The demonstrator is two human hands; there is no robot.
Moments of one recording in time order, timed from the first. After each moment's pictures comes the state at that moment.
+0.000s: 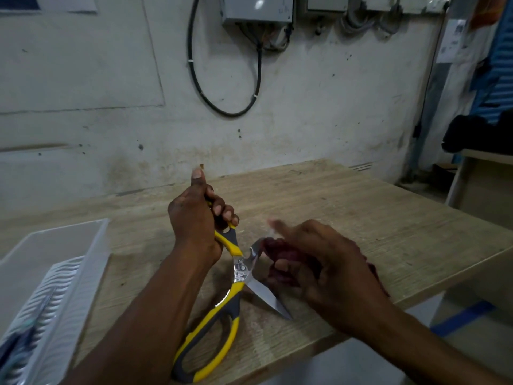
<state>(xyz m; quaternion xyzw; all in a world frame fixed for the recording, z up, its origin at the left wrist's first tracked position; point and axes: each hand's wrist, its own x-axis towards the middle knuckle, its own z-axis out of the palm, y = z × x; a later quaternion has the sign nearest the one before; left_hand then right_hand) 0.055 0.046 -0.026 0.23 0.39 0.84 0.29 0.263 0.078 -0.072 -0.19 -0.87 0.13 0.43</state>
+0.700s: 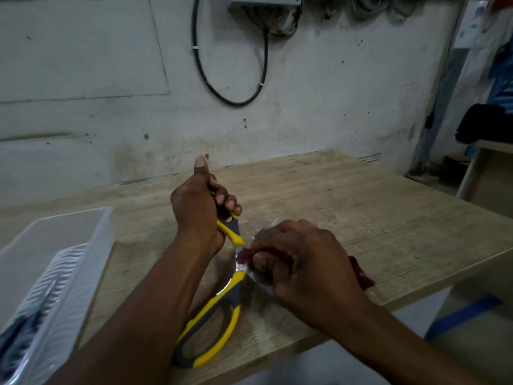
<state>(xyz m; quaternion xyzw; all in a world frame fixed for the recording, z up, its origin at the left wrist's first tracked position) 0.058 0.050 -0.026 0.22 0.40 0.84 0.28 0.241 0.054 -0.061 -0.20 -0.89 0.13 0.40</state>
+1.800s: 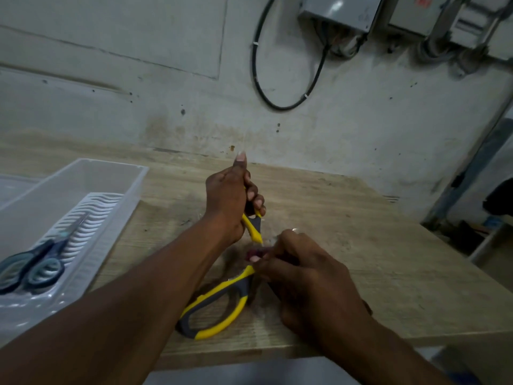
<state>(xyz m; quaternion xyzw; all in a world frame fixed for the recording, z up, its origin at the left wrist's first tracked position) 0.051 0.049 -0.035 0.20 0.40 0.85 0.29 0.242 0.061 -0.063 -0.06 -0.95 -0.01 0.29</state>
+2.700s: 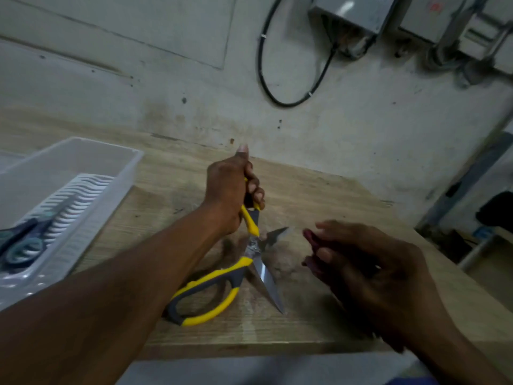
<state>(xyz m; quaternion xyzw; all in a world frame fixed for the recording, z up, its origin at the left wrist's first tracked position) 0.045 0.054 -0.032 0.20 0.38 0.85 0.31 0.293 0.098 -0.024 -0.11 -0.91 0.16 0.38</state>
